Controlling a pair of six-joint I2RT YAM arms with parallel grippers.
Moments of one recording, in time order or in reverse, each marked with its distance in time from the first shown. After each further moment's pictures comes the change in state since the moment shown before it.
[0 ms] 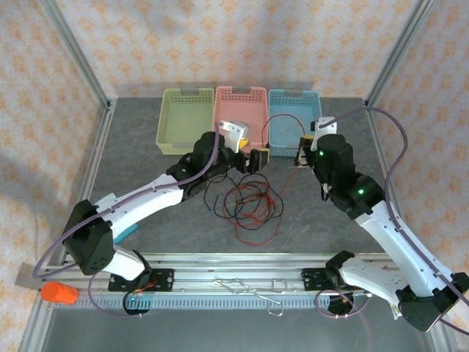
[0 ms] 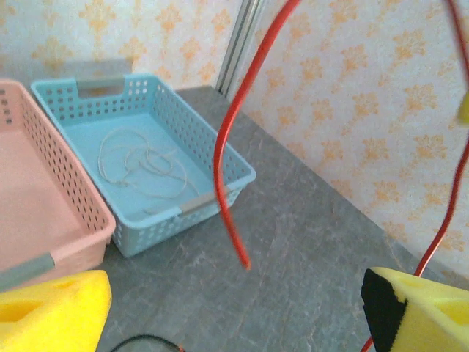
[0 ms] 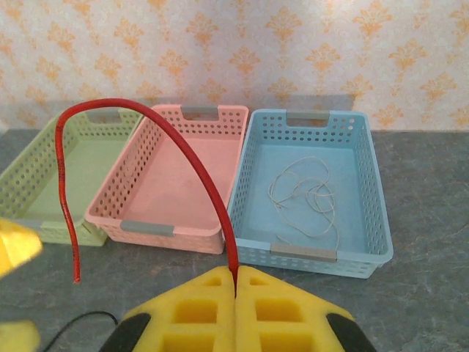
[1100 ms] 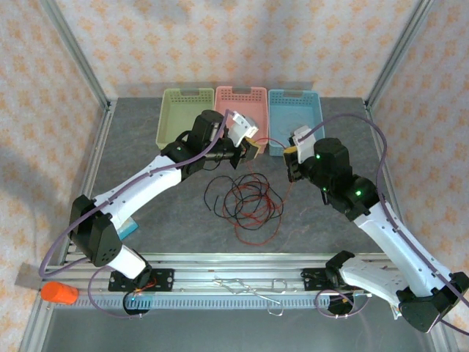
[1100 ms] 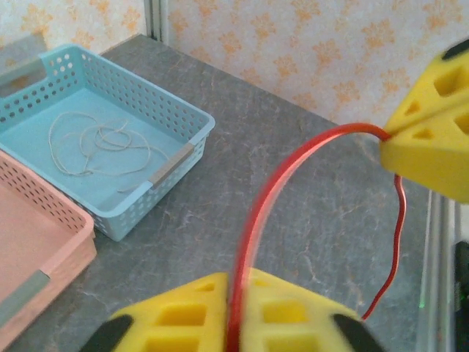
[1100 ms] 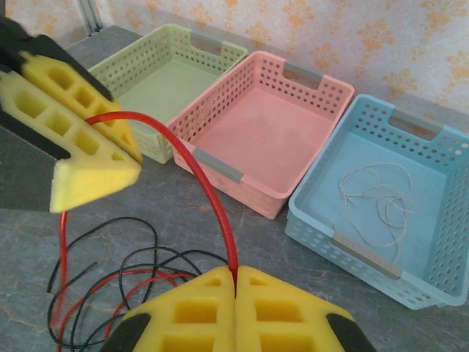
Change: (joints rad) left arm 0.091 0.074 0.246 -0.388 0.322 0.330; right arm 0.000 -0.011 -0.045 -0.025 -0.294 -0.268
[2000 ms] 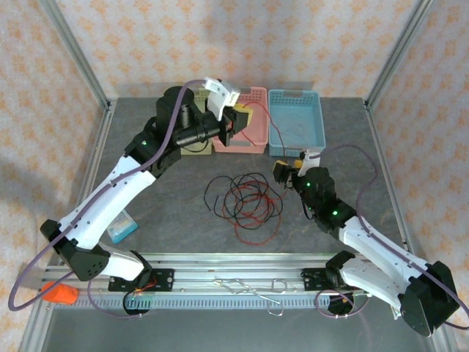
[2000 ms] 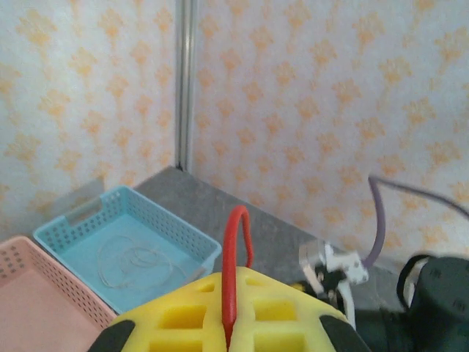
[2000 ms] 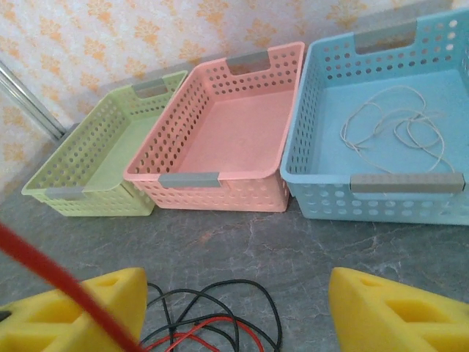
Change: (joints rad) left arm -0.002 -0.133 0.293 -0.080 -0.082 -0.117; right arm 0.000 -0.030 -0.534 0.649 0.142 0.478
